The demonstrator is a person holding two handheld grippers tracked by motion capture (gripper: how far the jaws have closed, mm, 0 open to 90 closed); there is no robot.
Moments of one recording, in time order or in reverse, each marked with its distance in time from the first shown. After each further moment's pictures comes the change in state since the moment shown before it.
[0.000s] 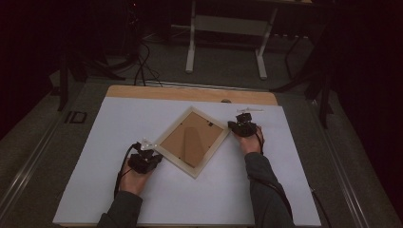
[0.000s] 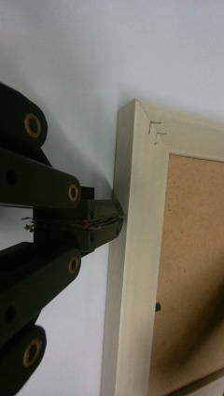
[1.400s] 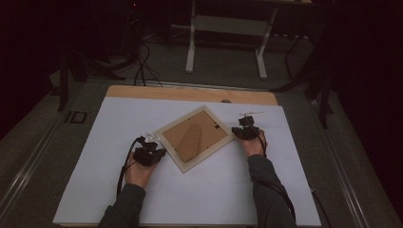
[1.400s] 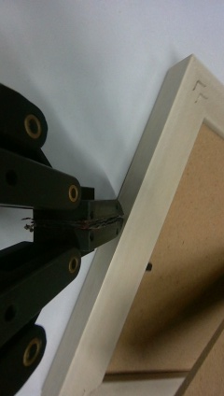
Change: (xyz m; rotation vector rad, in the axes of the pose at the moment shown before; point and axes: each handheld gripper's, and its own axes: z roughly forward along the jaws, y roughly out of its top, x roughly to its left) left arm 0.005 0.017 0.017 -0.007 -0.008 -0.038; right arm -0.012 -0.014 0.003 0.111 -0.037 0.062
